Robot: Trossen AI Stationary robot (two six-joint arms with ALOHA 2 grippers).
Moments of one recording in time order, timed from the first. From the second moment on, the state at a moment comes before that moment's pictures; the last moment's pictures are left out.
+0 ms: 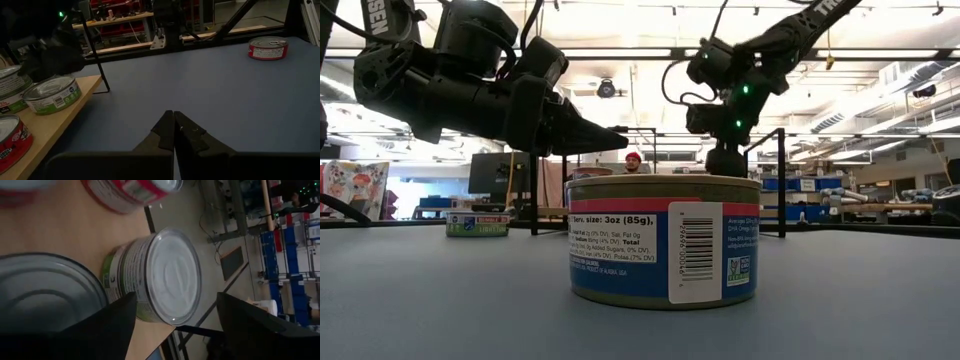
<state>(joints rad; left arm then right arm) -0.12 1.70 0.43 1.13 -0.23 0.13 -0.39 1.69 1.05 -0.23 0.74 -0.47</state>
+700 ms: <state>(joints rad) -0.12 1.70 0.43 1.13 -0.16 0.12 -0.16 1.43 1.25 -0.88 0.39 -0.01</state>
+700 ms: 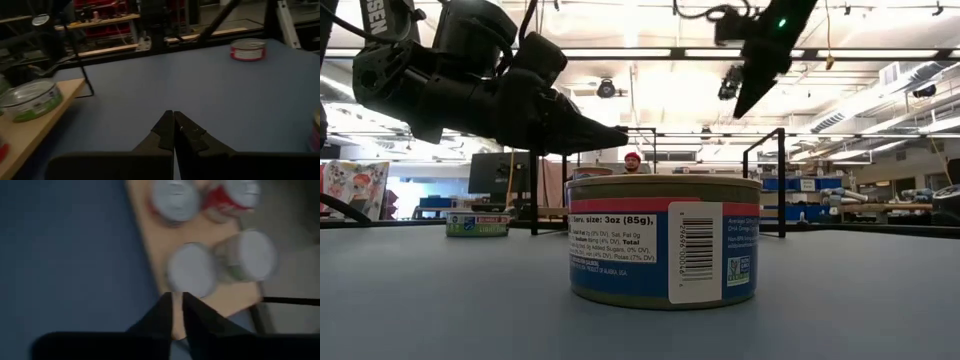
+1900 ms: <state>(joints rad) -0.12 1.70 0.43 1.12 -0.07 0.15 0.30 1.44 1.11 -0.92 -0.05 0.40</state>
